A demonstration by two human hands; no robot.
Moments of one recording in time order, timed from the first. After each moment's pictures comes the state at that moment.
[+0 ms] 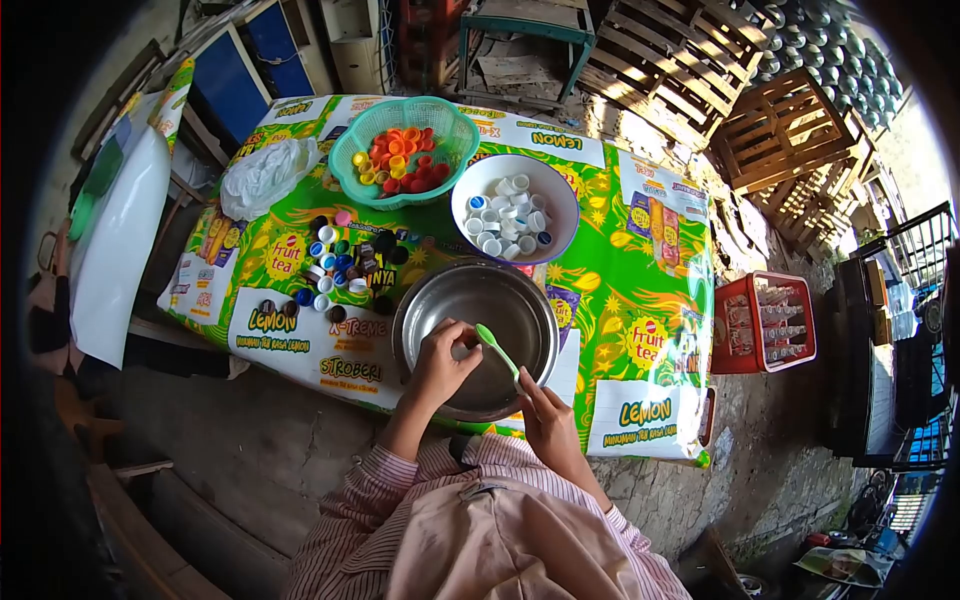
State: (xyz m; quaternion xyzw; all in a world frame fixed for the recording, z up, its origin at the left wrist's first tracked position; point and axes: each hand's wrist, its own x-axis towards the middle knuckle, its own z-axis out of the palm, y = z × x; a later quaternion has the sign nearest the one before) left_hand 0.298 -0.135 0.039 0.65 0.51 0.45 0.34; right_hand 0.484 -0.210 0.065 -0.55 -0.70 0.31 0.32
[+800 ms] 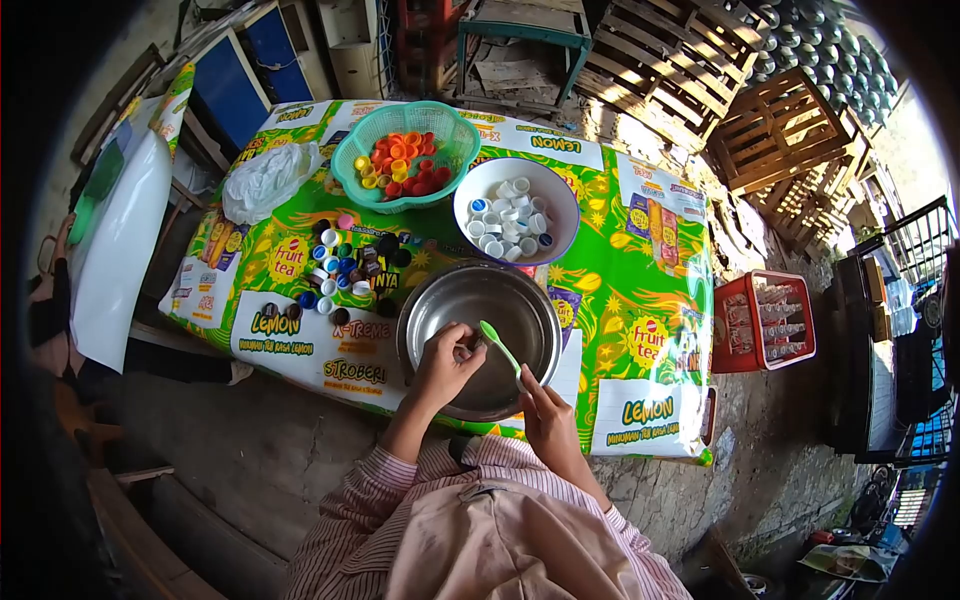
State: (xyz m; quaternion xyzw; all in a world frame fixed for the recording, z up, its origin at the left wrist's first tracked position) left_hand 0.293 -0.140 0.041 0.61 0.52 0.43 0.42; right_hand 0.474 -0.213 0.065 -0.55 -0.70 0.29 0.35
